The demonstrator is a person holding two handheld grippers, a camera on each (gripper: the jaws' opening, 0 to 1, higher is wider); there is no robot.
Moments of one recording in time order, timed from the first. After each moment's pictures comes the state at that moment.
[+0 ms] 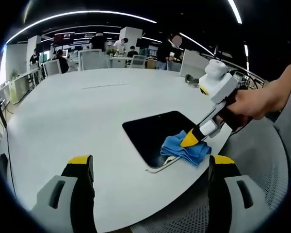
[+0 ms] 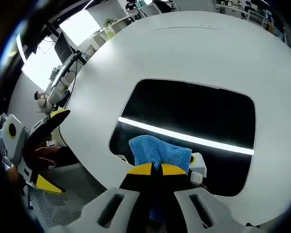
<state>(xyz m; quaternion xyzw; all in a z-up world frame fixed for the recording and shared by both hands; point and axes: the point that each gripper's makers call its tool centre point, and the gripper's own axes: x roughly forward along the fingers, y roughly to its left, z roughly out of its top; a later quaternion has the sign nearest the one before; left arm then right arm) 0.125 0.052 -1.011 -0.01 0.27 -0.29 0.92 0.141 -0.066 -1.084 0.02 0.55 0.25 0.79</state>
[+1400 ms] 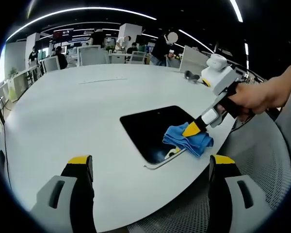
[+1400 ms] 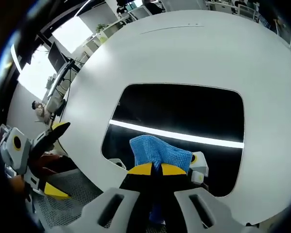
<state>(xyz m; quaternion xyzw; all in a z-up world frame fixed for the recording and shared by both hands) 0.123 0.052 -1.025 -0.01 0.28 -0.29 0.91 0.156 -0.083 -1.084 0.05 0.55 0.22 0.80</state>
